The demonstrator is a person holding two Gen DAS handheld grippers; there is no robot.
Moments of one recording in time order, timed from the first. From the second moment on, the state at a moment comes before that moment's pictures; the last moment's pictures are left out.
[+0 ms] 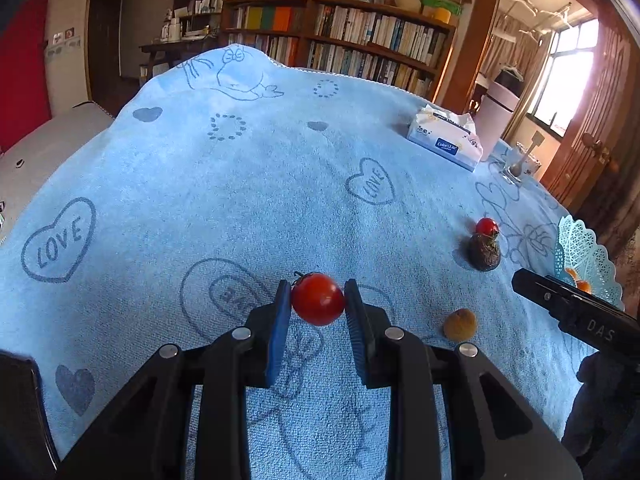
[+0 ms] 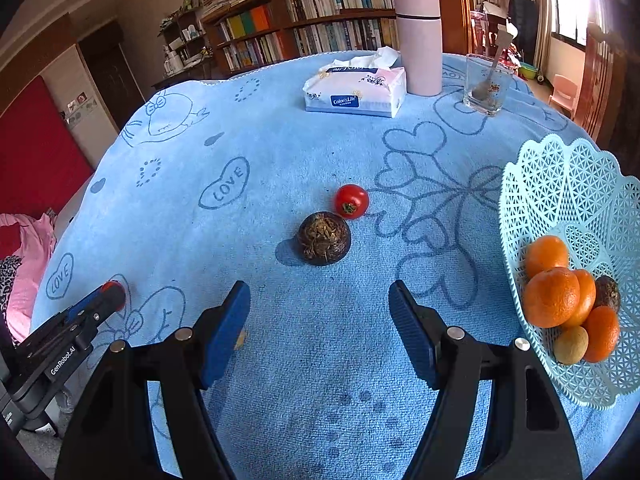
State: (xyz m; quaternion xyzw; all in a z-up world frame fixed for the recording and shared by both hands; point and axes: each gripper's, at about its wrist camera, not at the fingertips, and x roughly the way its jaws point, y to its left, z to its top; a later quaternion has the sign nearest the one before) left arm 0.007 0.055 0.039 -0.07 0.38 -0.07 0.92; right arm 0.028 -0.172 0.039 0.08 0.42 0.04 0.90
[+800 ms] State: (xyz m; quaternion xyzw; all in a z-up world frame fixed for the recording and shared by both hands) left arm 0.007 0.062 0.035 -0.07 0.39 -0.06 0.92; right arm 0.074 -0.160 0.010 0.04 0.44 0.01 0.90
